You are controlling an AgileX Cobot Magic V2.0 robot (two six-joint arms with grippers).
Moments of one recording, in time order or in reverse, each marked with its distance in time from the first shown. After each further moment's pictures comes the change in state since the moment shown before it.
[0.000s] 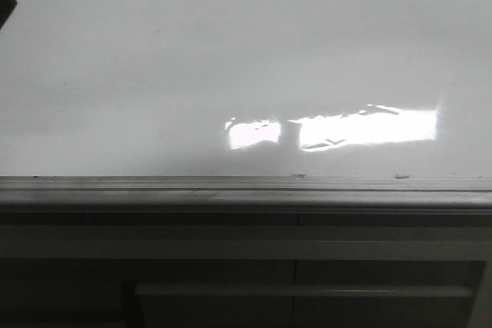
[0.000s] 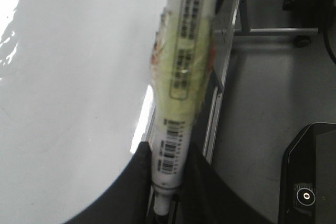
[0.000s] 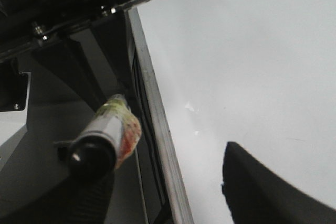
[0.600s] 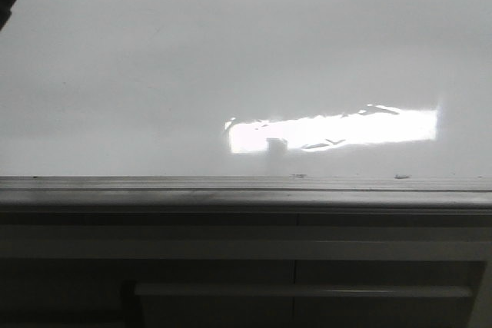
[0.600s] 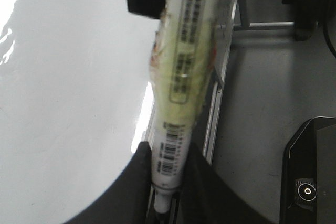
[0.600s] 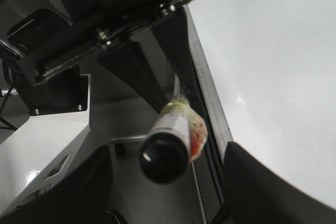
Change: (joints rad) left arm 0.000 0.000 0.000 0.012 0.008 0.004; right arm 0.015 0.022 -0.005 0.129 0.111 -0.002
